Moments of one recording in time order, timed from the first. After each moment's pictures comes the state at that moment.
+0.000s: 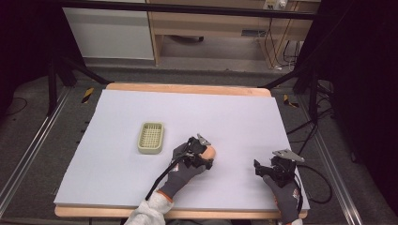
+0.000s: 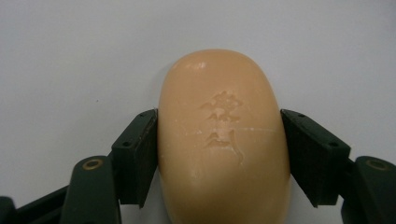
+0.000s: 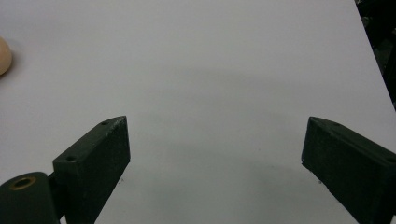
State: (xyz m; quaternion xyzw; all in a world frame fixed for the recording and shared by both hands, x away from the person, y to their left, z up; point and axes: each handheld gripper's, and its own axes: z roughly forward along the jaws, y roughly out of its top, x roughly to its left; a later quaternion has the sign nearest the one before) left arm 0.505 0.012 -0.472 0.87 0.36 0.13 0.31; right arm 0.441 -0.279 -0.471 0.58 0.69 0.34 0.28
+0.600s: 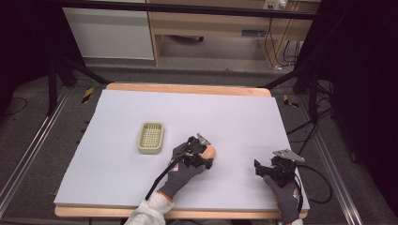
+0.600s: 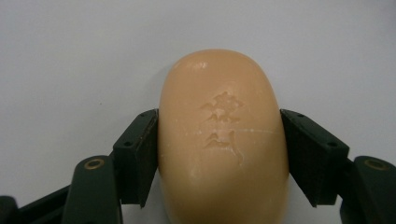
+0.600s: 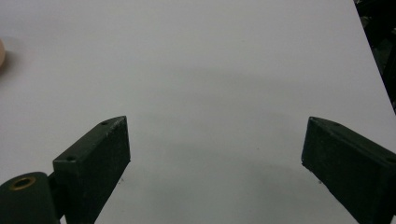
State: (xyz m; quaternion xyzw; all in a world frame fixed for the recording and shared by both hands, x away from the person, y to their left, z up) left arm 0.503 0.014 -0.465 0.87 0.36 0.13 0.32; right arm 0.441 -0.280 -0.471 0.58 0.69 0.33 0.28
